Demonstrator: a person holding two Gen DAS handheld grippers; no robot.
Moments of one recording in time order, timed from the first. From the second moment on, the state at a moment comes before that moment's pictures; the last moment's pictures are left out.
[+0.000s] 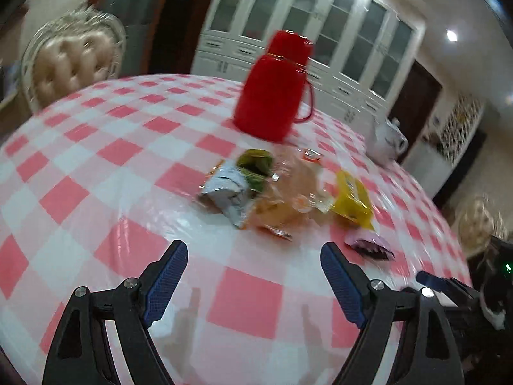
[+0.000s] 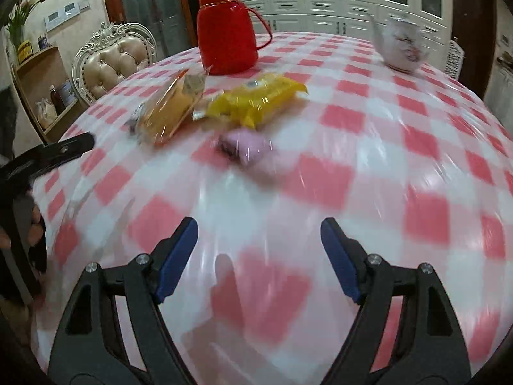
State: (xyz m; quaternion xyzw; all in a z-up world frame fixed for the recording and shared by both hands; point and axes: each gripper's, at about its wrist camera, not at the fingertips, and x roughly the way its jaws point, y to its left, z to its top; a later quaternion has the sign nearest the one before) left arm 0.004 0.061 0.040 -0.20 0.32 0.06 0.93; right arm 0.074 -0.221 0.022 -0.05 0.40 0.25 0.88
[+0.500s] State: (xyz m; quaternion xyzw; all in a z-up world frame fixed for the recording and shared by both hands) left arm 0.008 0.068 0.033 -0.21 0.33 0.05 0.92; right arm 0.133 -0.147 0.012 -0.12 0.41 0.28 0.86
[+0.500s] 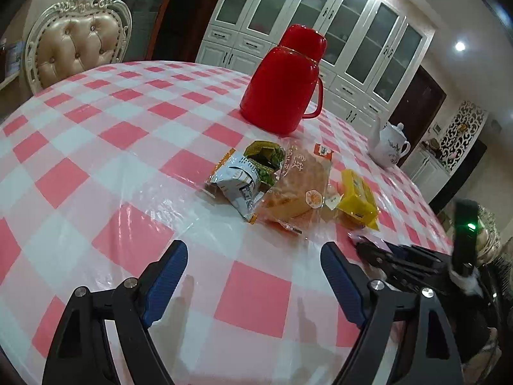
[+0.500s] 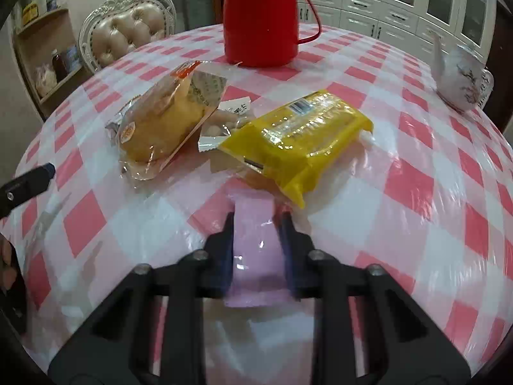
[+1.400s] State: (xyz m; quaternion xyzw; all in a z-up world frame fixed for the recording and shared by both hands) left arm 0.060 -0.006 0.062 -0.03 0.35 -0.01 0.94; right arm 0.044 -0.197 0.028 0.02 0.39 0.31 0.87
